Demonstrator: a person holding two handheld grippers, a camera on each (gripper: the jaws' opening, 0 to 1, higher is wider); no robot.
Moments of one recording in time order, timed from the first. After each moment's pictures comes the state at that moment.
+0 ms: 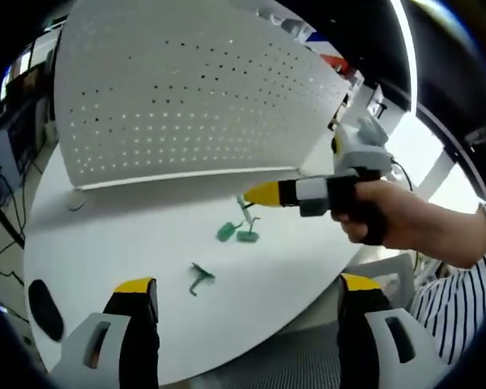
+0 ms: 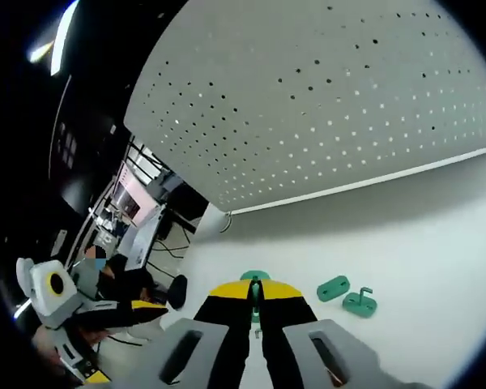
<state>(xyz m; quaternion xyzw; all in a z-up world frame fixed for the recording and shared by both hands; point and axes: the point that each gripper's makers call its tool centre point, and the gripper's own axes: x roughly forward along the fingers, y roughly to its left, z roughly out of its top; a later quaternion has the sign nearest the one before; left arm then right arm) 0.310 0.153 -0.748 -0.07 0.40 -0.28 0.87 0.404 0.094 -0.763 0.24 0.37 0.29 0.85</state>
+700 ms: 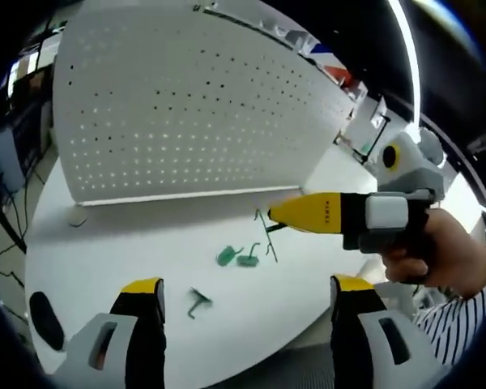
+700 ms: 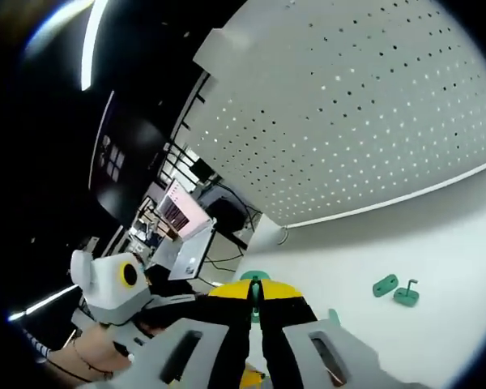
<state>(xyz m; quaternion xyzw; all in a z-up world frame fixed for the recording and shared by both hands) 0.335 0.147 -0.728 -0.10 0.37 -0.27 0.88 0.361 0.130 -0.685 0.28 0.31 0.36 0.83</state>
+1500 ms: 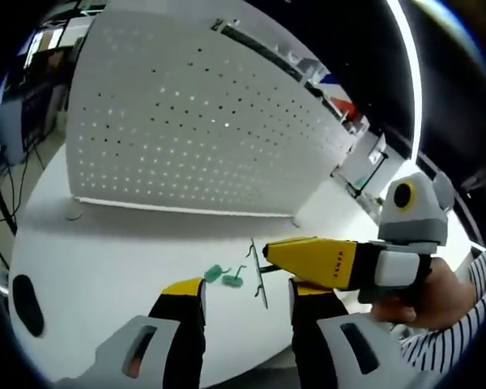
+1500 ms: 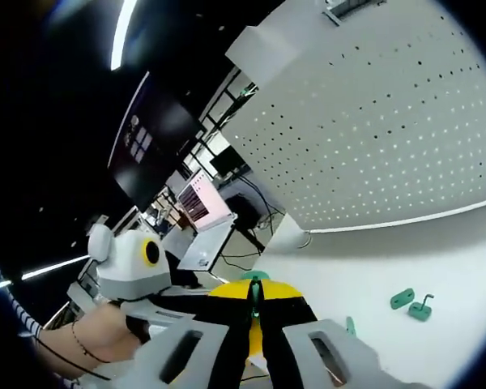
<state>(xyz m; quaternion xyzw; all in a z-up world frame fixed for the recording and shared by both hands) 0.342 0.149 -0.706 -0.18 0.34 -0.26 0.89 0.345 0.156 -0.664 0.23 0.28 0.41 0.84</state>
